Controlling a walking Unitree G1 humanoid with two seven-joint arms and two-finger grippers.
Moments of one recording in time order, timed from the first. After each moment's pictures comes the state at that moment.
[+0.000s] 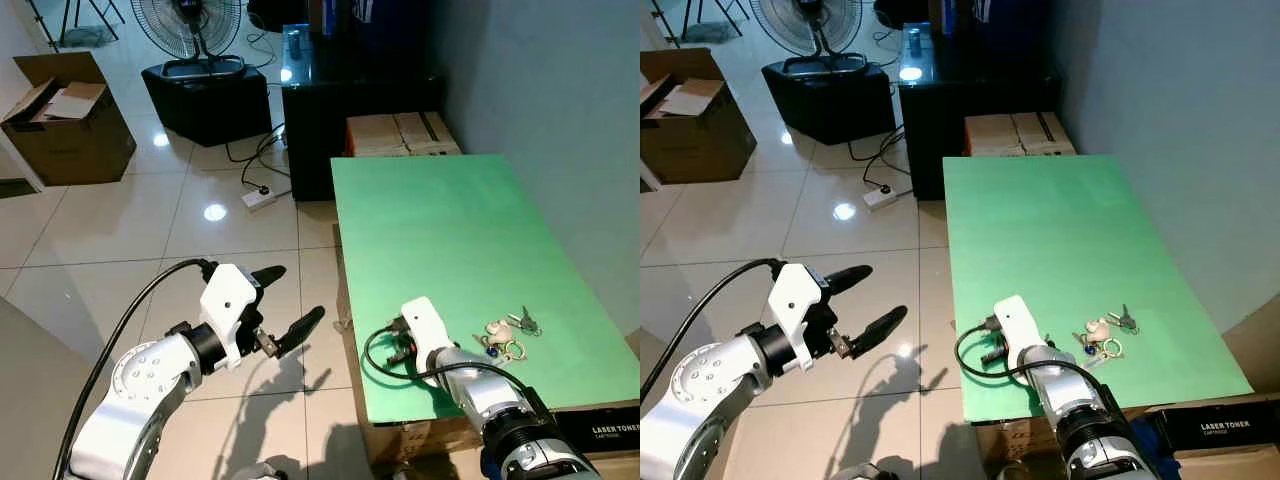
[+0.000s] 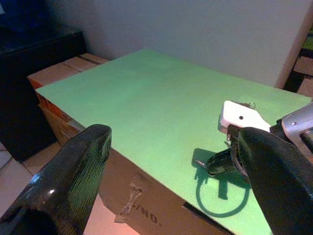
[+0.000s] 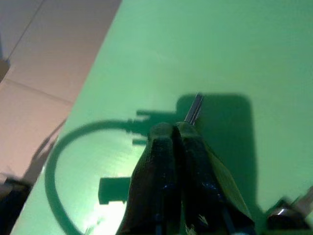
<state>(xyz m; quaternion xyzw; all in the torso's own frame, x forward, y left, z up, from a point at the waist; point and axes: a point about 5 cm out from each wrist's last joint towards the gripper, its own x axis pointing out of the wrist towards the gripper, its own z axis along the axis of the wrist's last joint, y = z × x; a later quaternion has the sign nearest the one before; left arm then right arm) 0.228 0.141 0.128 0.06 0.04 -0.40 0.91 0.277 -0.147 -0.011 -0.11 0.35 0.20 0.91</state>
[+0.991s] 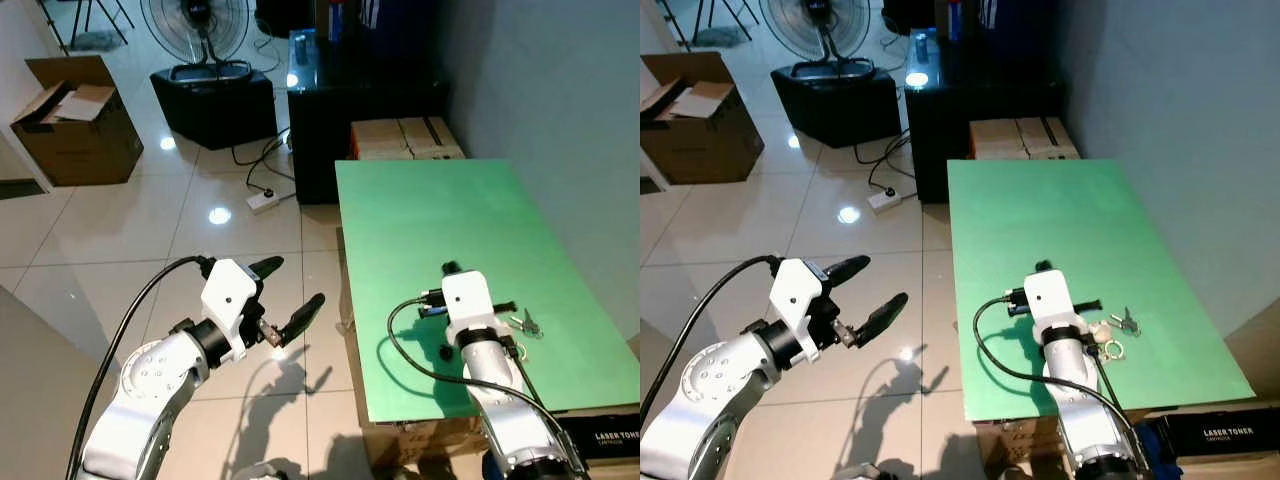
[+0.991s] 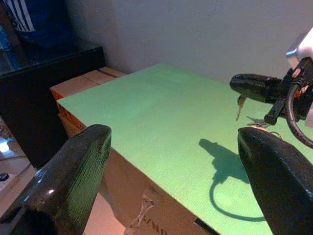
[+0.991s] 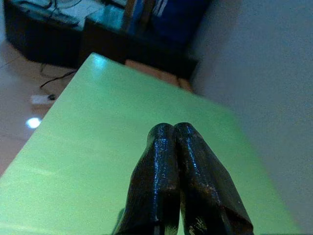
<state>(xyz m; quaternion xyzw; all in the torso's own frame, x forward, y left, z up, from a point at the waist) 0.234 0.138 0.127 0.05 0.01 -0.38 0.93 0.269 -0.168 0.062 -0.21 0.02 -0.01 0.98</state>
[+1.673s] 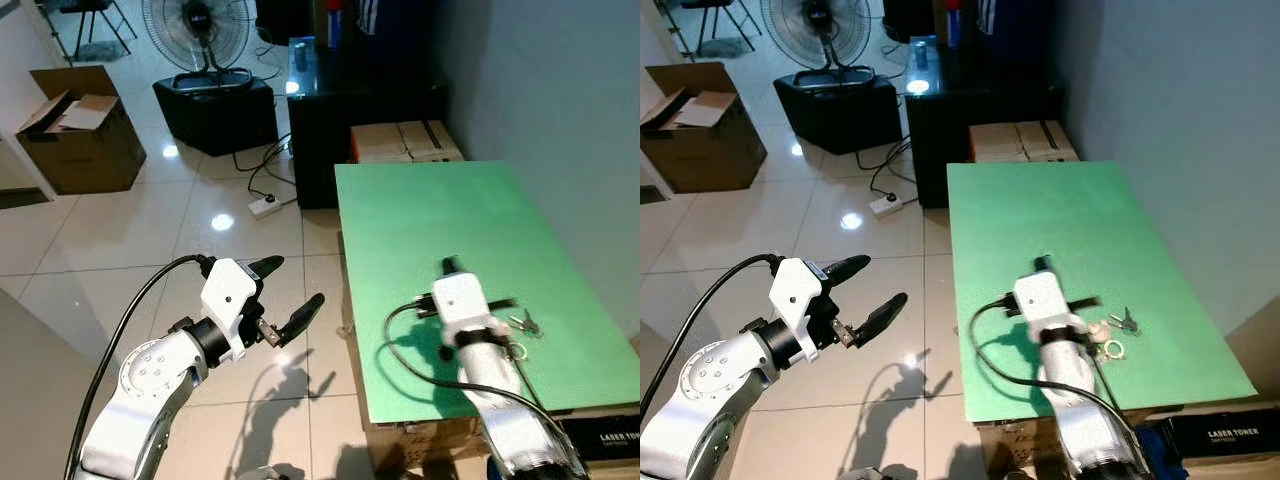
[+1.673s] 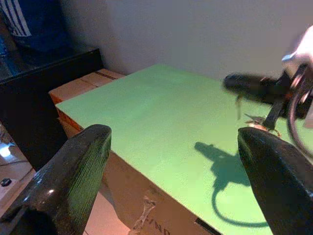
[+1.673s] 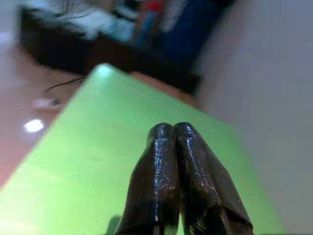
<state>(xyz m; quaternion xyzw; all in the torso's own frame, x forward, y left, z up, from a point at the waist) 0.234 0.140 0.126 0.05 0.02 -0.38 0.92 0.270 -0.152 0.058 -0.24 0.01 0.05 0.97</state>
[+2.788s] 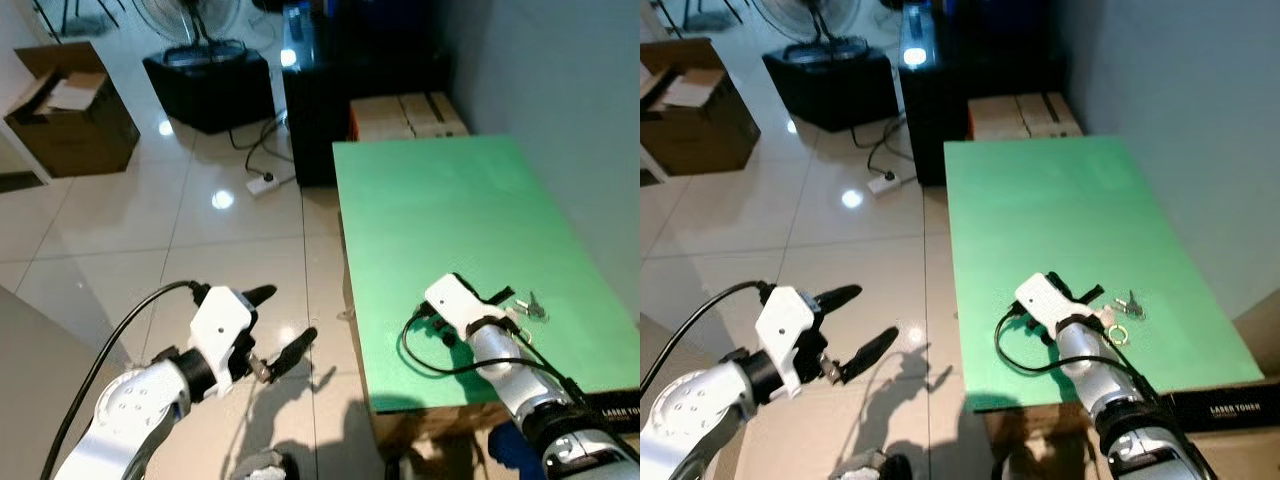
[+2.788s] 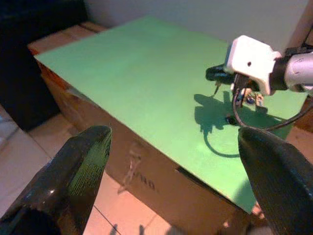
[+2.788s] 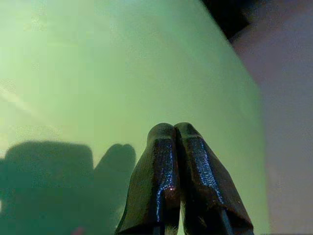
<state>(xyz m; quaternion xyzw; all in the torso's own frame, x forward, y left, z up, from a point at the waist) 0.200 0.147 0.123 0.07 0.07 -0.39 0.92 0.298 -0.193 0.022 -0.43 0.13 0.08 0.89</state>
